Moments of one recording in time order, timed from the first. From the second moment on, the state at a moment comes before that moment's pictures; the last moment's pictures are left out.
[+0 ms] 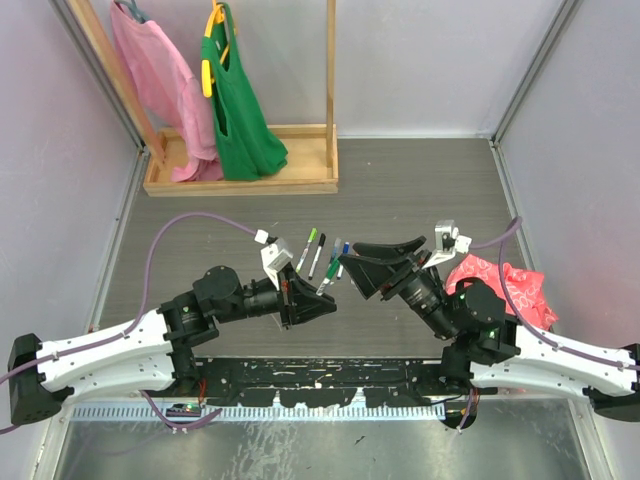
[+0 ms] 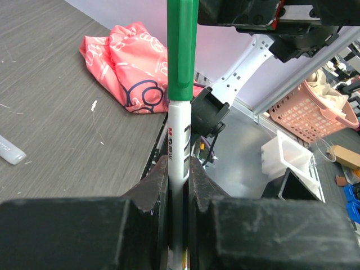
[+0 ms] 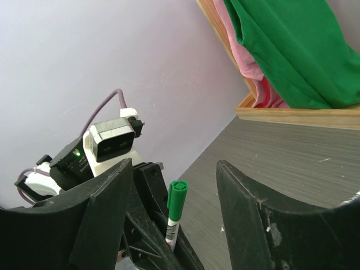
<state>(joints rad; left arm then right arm) -1.14 0.84 0.63 0.21 0.21 -0.51 1.27 0.57 0.63 0.28 0.47 0.53</state>
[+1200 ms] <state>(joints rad) -1.14 0.84 0.64 0.21 0.25 -0.51 1.27 0.68 0.66 0.25 0.37 0.56</state>
